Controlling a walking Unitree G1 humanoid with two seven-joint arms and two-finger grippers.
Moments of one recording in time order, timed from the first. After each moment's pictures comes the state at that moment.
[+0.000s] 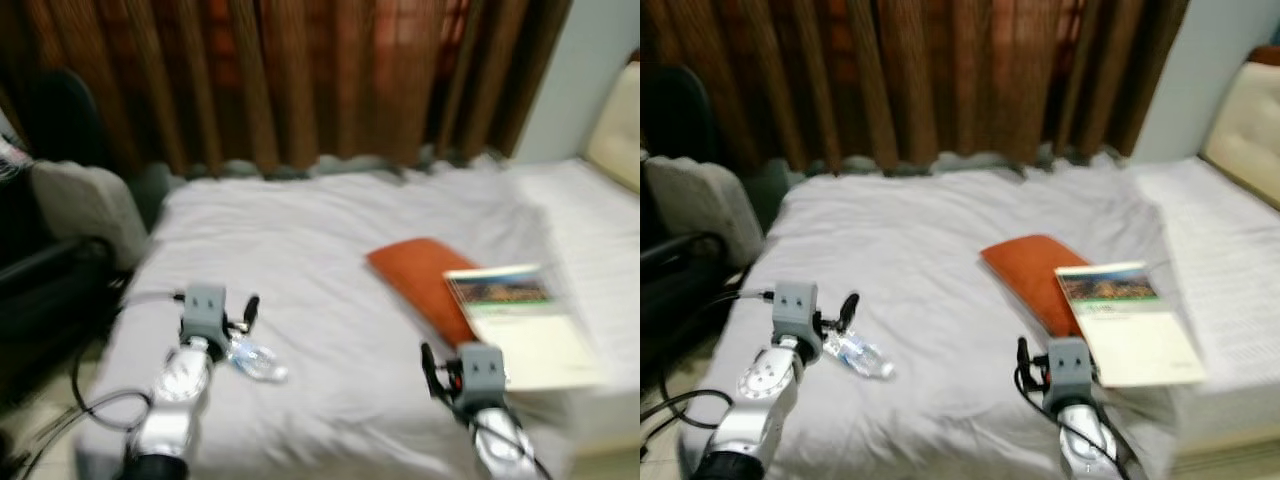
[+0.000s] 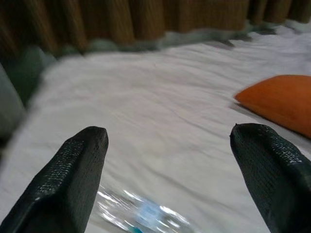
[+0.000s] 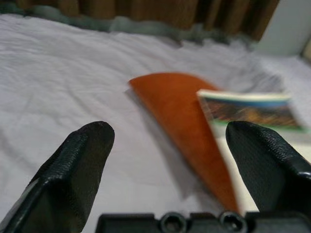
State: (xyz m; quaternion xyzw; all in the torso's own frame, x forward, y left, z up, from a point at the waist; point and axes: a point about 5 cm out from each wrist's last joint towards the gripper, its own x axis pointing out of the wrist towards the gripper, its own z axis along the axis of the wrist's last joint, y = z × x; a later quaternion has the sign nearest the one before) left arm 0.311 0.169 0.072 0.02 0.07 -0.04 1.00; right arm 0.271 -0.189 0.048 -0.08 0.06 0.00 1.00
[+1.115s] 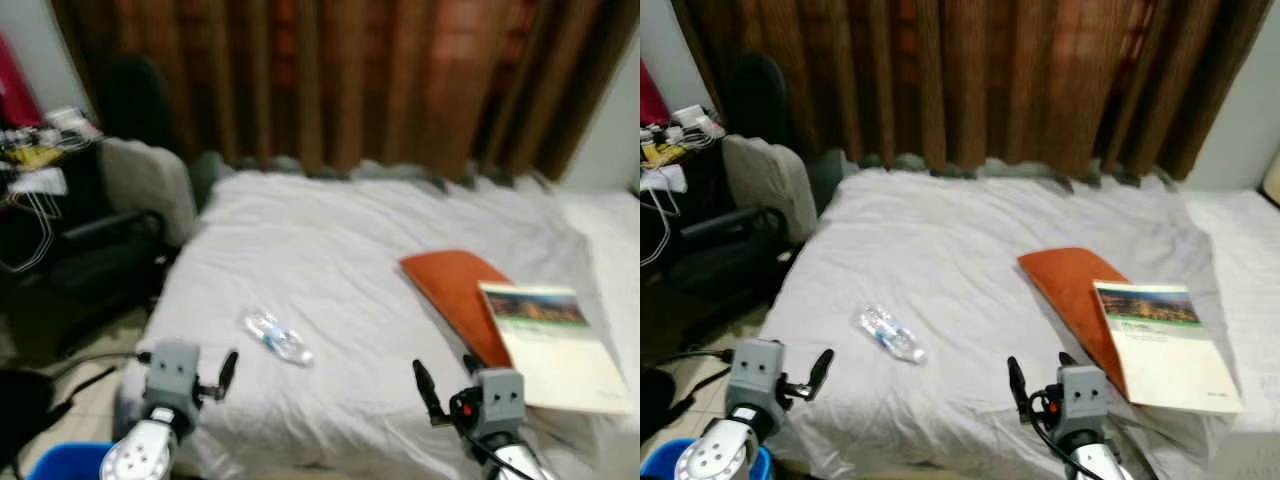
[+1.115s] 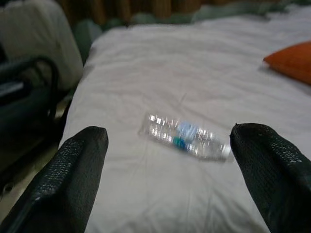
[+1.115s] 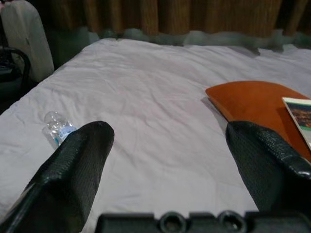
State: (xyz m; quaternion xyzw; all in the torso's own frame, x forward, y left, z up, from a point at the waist) left arm 0.235 0.186 0.074 0.07 0.10 -0.07 0.99; right arm 0.222 -0.183 0.051 0.01 0.06 0.06 1.00
